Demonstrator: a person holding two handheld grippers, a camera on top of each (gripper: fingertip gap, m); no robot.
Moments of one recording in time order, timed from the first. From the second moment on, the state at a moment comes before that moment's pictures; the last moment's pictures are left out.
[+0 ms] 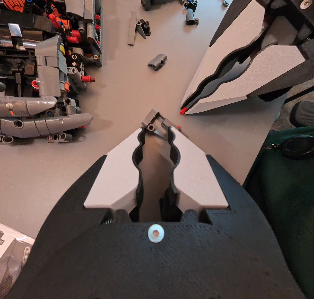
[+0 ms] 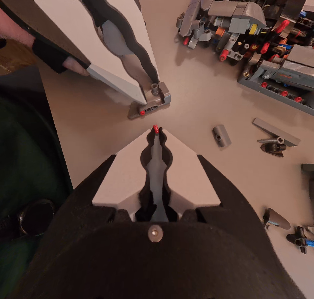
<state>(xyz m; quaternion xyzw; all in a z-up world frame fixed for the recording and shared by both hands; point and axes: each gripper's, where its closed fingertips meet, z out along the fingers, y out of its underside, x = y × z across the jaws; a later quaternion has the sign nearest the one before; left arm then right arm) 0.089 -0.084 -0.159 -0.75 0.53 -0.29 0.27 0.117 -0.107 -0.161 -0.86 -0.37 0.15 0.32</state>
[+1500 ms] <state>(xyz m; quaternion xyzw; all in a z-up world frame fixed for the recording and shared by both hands) 0.083 -0.072 -0.161 -0.76 0.53 -0.21 0.31 0.101 -0.092 -0.161 -0.86 -0.33 0.14 0.37</state>
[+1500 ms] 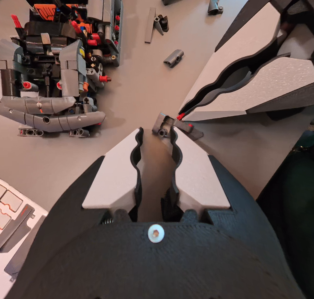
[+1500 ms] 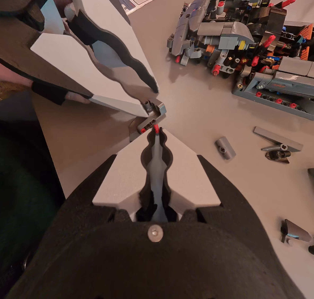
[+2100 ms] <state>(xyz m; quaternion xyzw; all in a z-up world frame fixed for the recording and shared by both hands) 0.088 -0.083 -0.161 -0.77 0.53 -0.22 0.30 0.103 -0.092 -0.161 -0.85 -0.33 0.14 0.37</state>
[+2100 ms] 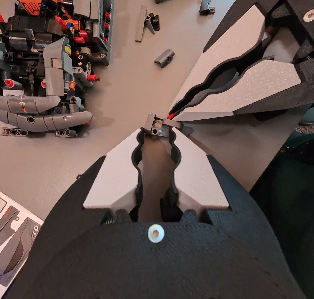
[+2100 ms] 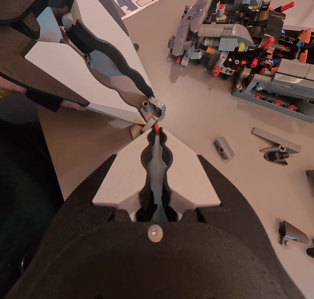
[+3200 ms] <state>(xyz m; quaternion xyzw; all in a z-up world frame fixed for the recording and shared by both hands) 0.101 -0.072 -0.161 -0.74 0.54 -0.16 0.36 0.102 -0.095 -0.161 -0.81 -0.42 0.13 0.38</state>
